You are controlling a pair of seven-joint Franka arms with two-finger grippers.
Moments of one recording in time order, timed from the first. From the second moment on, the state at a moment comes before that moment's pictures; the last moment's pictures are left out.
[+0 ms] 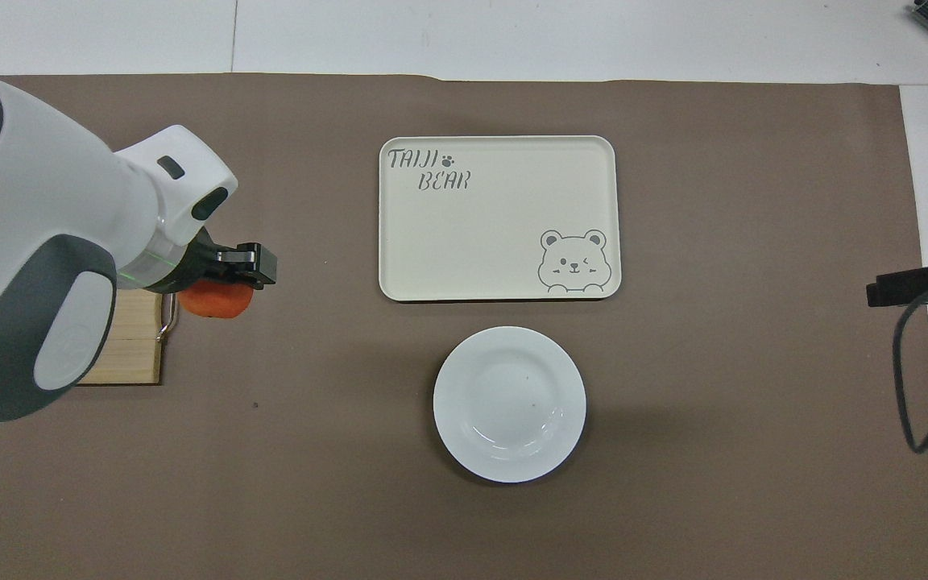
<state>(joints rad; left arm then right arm) -0.27 0.05 -0.10 -1.67 -0.02 1.70 -0.29 0.10 -0.12 -0.15 -1.69 -0.03 1.61 -0.06</state>
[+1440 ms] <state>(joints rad) -0.69 0.23 -0.10 -1.87 -0.09 2.16 -0.84 0.10 -0.12 -0.15 -1.69 -0.03 1.61 -0.06</state>
